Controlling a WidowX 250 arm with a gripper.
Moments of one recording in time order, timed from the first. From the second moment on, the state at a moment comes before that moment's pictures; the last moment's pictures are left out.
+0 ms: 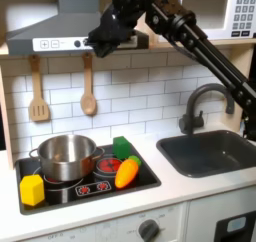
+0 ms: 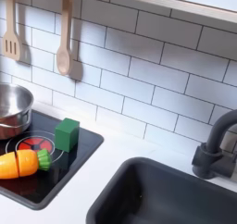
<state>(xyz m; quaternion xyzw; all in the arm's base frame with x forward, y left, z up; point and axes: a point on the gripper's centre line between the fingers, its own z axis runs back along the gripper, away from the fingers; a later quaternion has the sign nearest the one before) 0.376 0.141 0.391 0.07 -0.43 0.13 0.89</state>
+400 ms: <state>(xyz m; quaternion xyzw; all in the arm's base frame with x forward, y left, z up) 0.381 0.146 0.391 0.08 -0.43 0.14 0.89</state>
